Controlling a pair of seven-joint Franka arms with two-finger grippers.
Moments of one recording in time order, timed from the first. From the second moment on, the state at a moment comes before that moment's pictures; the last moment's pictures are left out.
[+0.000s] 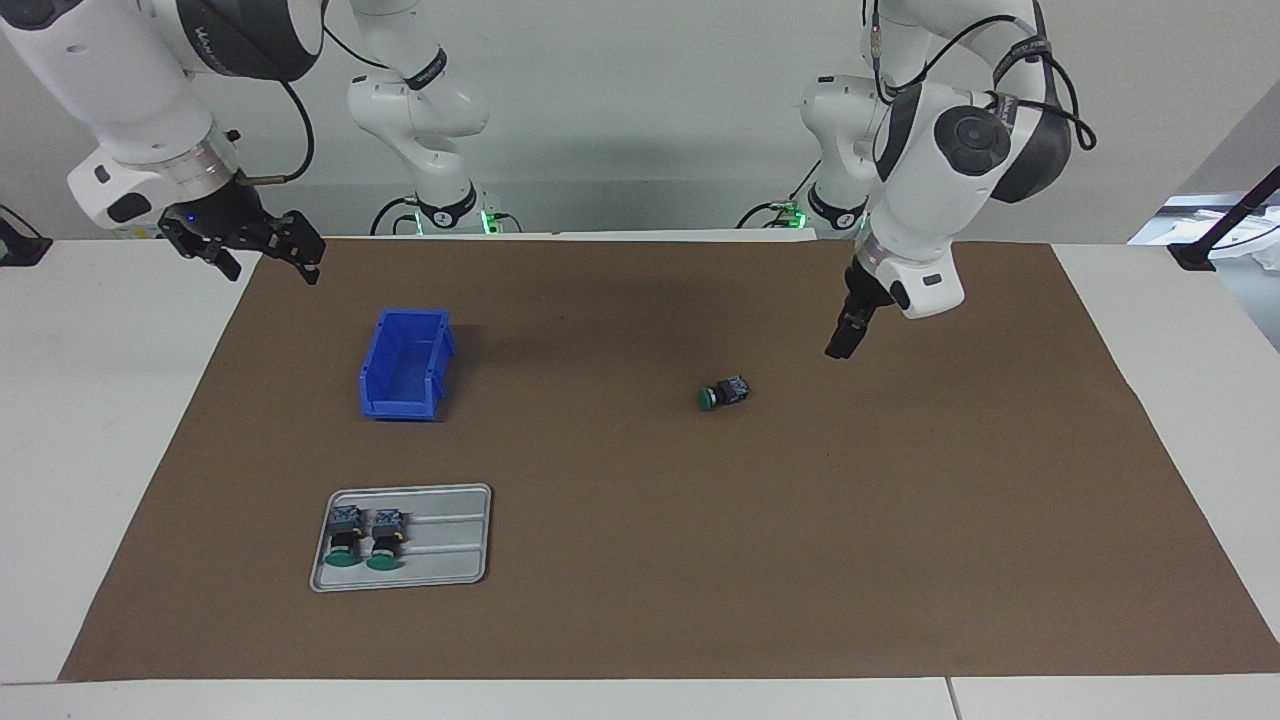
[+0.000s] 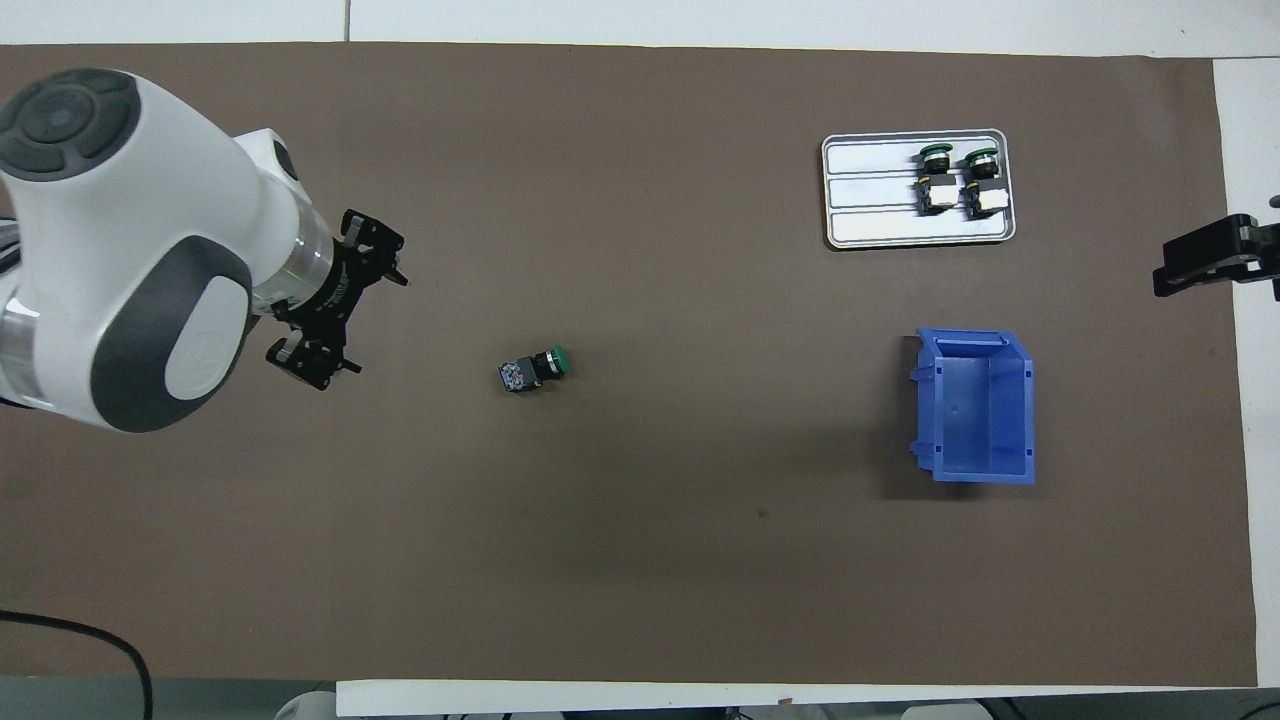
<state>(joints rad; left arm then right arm) -0.38 0.08 -0.05 -1.81 -0.10 1.79 -1.48 -0.06 0.02 -0.01 -1.55 -0.02 1.47 -0.01</state>
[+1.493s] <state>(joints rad) -0.62 0.31 -0.05 -1.93 -0.10 2.15 -2.29 -0.06 0.01 -0.01 -1.55 -0.02 1.45 -0.01</state>
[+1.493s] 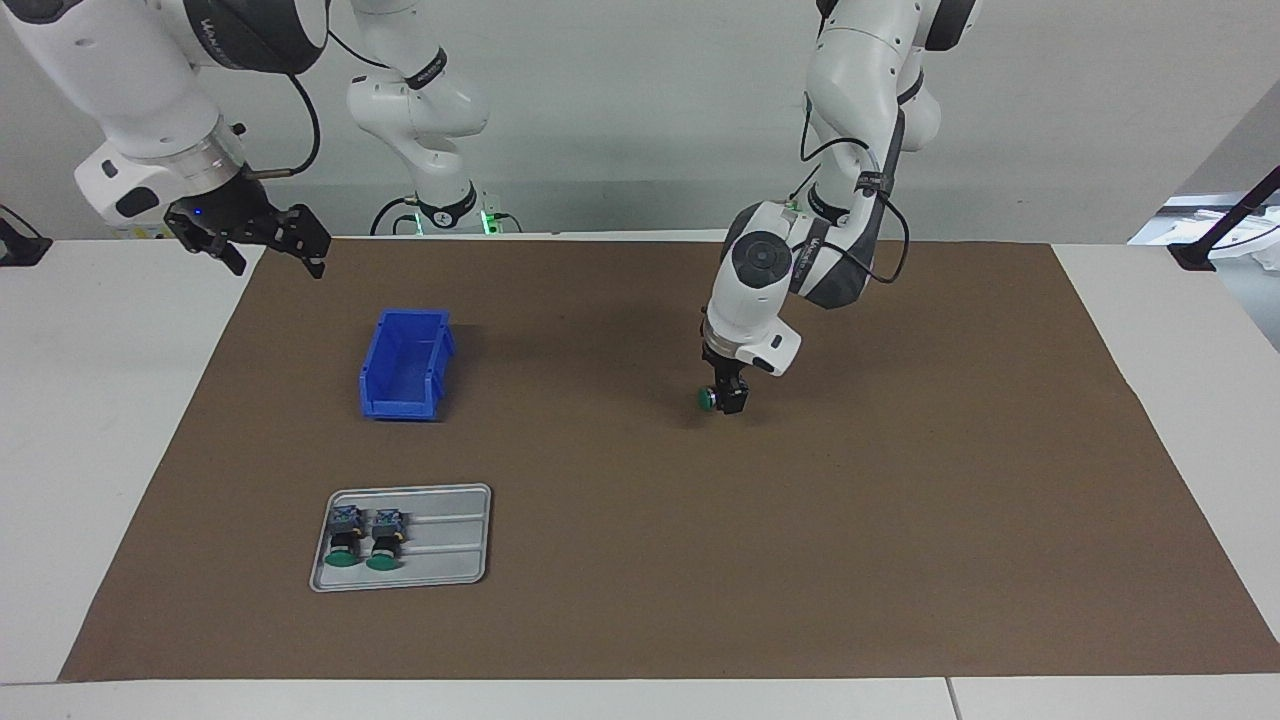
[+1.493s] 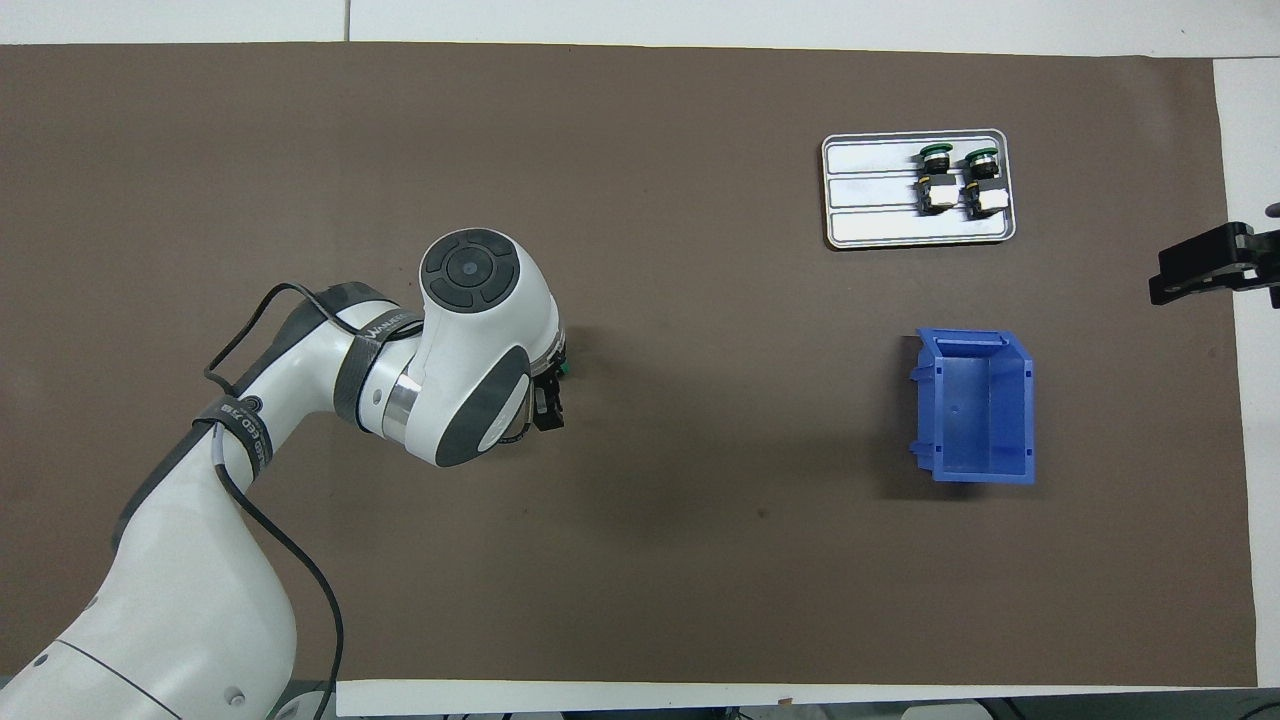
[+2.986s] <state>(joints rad) -0.62 0.33 -0.04 -1.94 -0.10 2.20 -2.32 -0.06 0.01 -0.01 -1.56 -0.02 1.45 -0.01</state>
